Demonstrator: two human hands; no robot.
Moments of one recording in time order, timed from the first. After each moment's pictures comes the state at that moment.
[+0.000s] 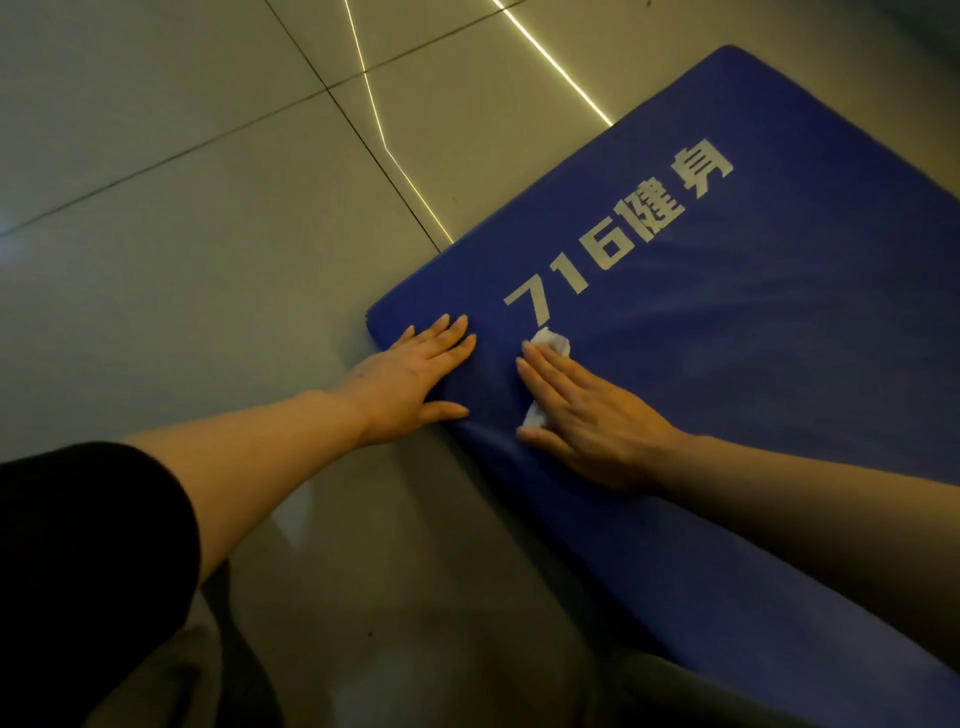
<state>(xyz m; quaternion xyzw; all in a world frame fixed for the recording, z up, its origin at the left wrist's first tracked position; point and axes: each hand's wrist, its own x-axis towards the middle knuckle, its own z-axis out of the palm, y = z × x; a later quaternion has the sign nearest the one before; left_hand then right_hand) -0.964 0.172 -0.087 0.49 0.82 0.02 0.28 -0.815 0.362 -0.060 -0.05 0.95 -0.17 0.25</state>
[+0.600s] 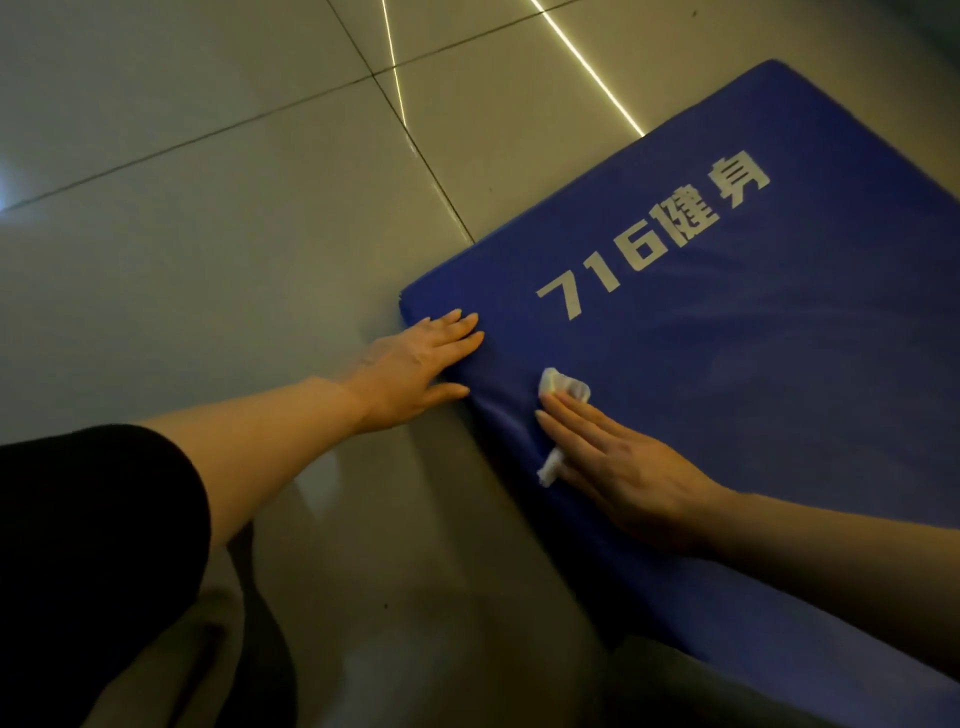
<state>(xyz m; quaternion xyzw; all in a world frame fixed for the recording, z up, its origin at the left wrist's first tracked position) -0.962 0.145 -0.076 0.48 0.83 0.10 0.26 -0.784 0.346 -0.049 -0.08 0.93 -0.22 0.29</state>
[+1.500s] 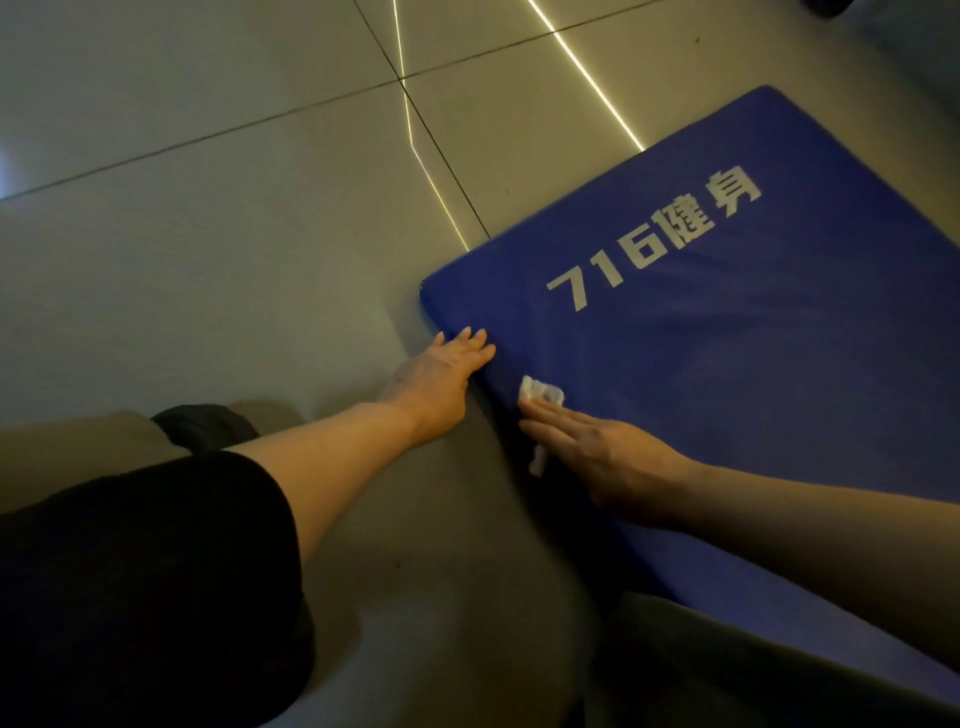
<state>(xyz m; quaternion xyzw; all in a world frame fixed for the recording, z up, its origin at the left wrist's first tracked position) -0.917 0.144 -0.084 0.37 0.88 0.17 0.24 -0.781 0.320 -0.035 -0.14 0.93 -0.17 0.31</state>
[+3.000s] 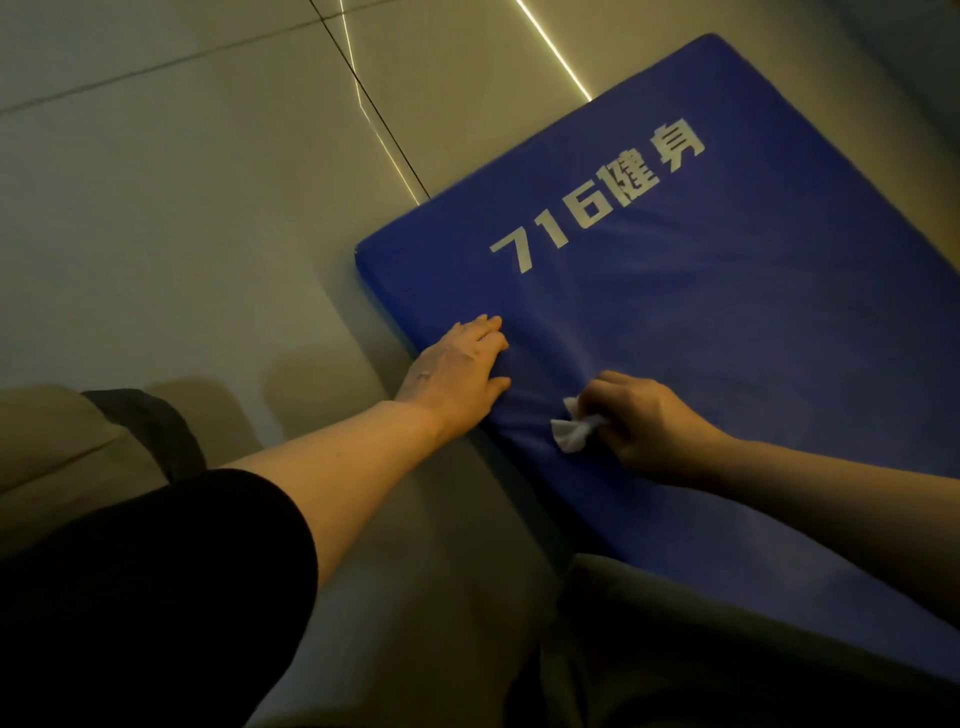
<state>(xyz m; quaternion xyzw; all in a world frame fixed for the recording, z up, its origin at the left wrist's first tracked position) -0.867 0.200 -0.067 0.39 0.87 0.17 0.24 -0.736 0.386 -0.044 -0.01 0.96 -0.24 0.16</state>
